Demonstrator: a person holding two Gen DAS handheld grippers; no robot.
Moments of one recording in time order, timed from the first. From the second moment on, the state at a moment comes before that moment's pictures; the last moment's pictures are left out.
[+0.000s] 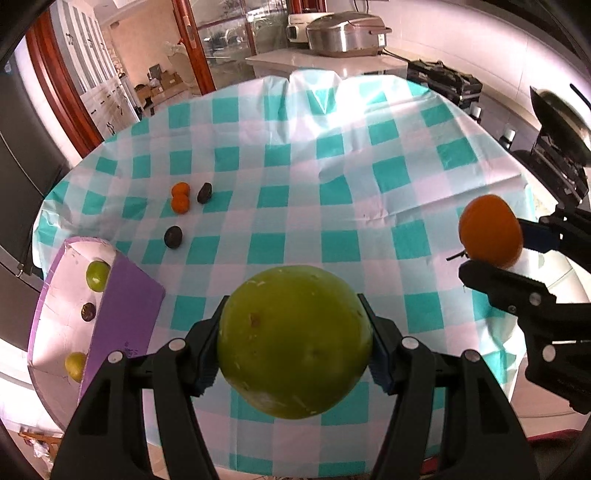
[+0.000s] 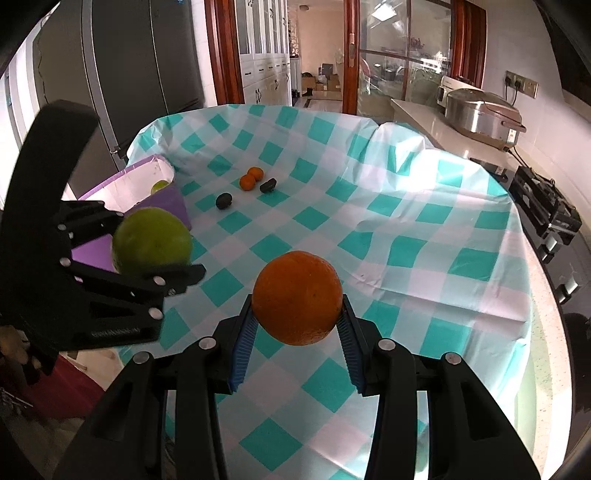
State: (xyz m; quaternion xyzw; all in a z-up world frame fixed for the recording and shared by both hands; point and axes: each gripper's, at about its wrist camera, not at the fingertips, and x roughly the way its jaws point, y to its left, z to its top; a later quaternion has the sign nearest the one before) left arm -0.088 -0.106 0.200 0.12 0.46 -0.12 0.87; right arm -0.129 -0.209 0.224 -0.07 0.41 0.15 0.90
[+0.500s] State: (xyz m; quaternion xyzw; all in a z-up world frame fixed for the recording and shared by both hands) left arm -0.074 -0.064 0.183 0.09 0.48 -0.11 0.87; right arm -0.112 -0.184 0.203 -0.10 0.44 0.16 0.88
